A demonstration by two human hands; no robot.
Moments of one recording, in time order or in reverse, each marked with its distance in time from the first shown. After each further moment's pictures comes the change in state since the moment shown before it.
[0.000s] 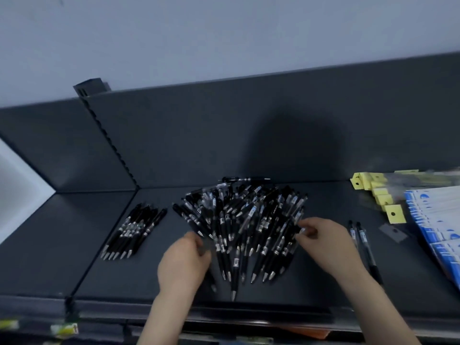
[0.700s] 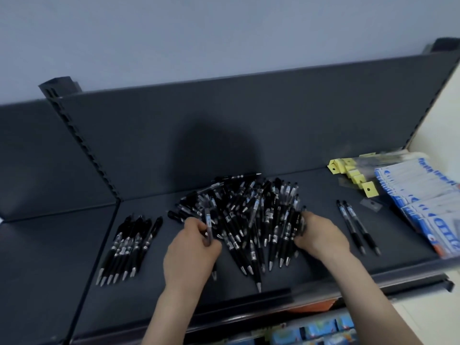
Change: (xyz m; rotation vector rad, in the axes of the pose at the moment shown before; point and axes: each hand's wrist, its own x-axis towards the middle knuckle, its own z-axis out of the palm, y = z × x) left_hand 0.022 -0.028 -0.033 -0.214 -0.055 0.265; right_hand -0.021 -0.046 0.032 -0.321 -0.087 0.394
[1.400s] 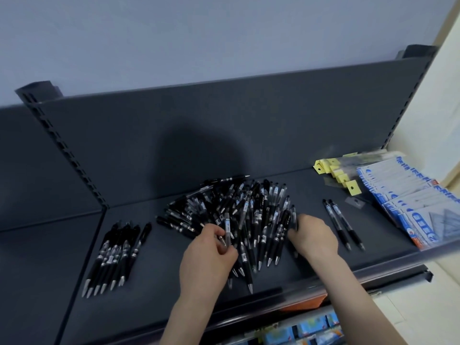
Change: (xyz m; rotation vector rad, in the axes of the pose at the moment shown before) left_hand -0.015 0.023 0.017 -0.151 -0.104 0.080; right_hand 0.001 0.003 0.007 -0.012 0.141 0.074
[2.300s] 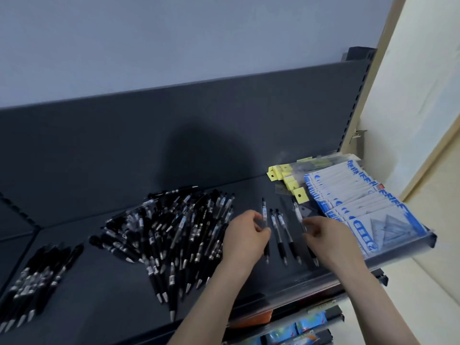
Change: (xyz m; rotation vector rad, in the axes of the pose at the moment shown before) left_hand 0.050 0.131 0.155 -0.115 -0.252 0.114; right_hand 0.032 0.142 -0.063 0.226 0.140 -0.081
